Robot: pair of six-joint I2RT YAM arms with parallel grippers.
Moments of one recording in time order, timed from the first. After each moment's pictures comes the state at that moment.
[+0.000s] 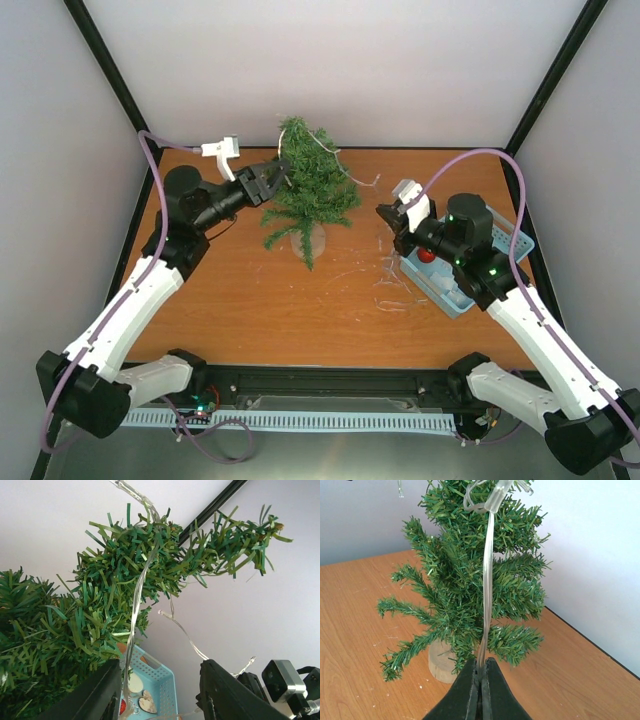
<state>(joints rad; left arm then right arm) -0.38 1.12 1.05 0.11 0.49 -0.80 0.47 0.95 0.96 -0.29 -0.33 -0.27</state>
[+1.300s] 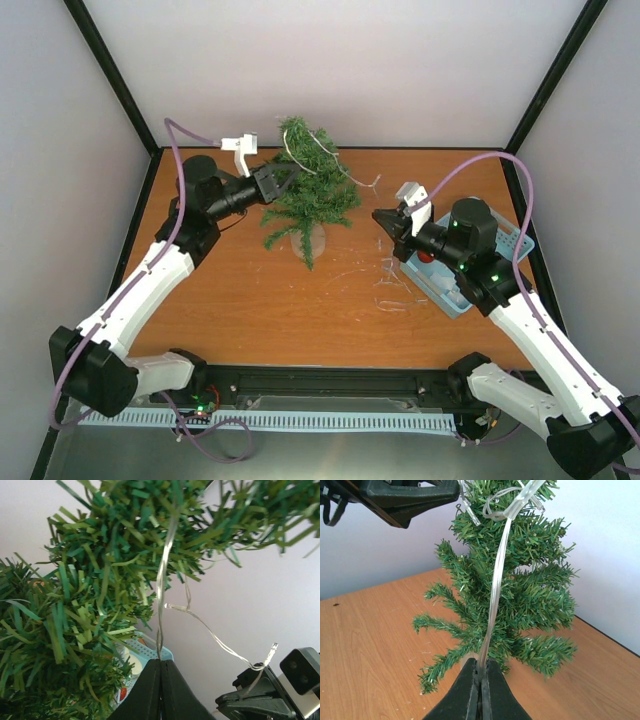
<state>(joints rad) -0.40 1.21 1.10 0.09 0.59 -0.74 0.47 0.90 0.93 -0.25 -0.43 -0.15</state>
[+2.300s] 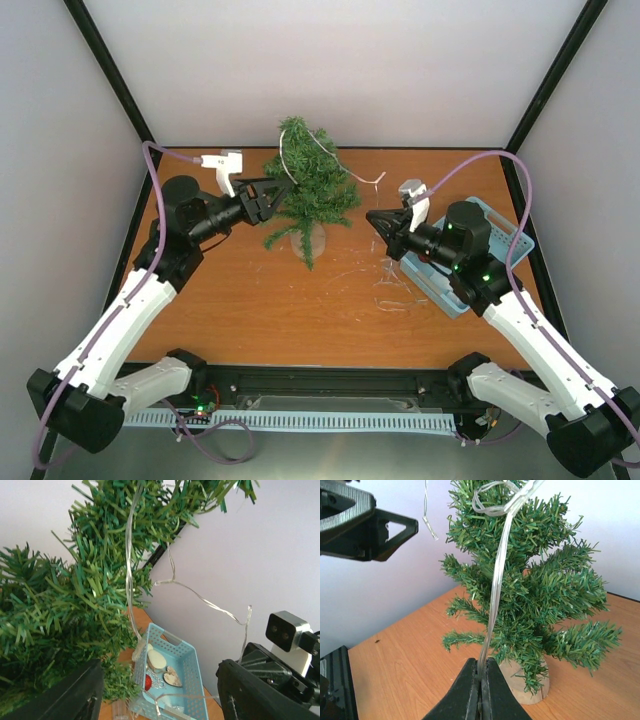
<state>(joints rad) -0.41 1.03 1.02 -0.04 0.50 -0.61 0.49 0.92 0.86 -0.13 -0.46 0.17</state>
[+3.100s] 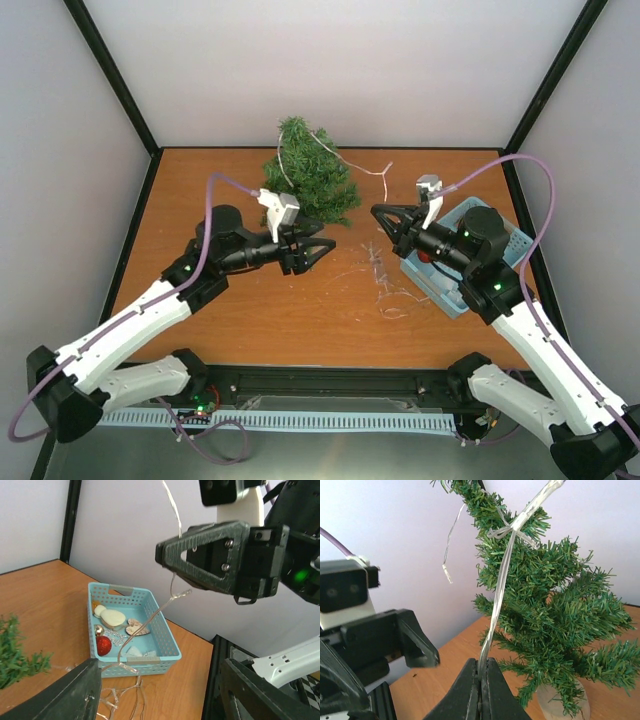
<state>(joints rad) -0.71 0.99 0.90 0.00 0.53 -0.32 0.49 0.85 0.88 -0.06 -0.49 0.38</state>
